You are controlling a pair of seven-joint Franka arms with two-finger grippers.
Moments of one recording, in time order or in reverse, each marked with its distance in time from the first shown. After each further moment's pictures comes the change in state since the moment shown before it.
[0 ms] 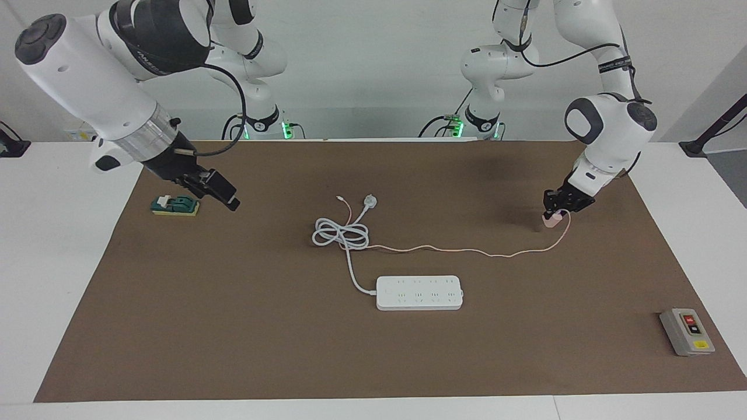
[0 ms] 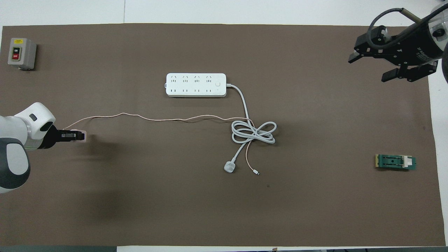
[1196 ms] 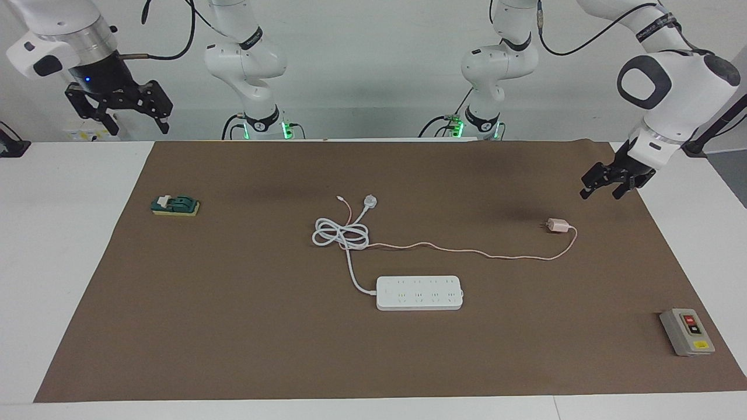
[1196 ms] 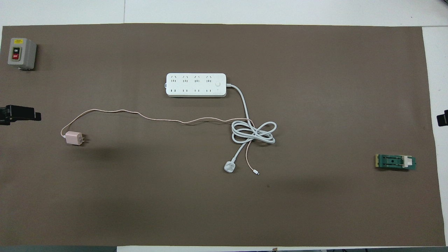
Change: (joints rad) left arm 0.079 -0.031 -0.012 0.432 0.074 -0.470 -0.133; right arm -0.178 -0.383 0.111 -0.305 -0.253 -0.086 -0.446
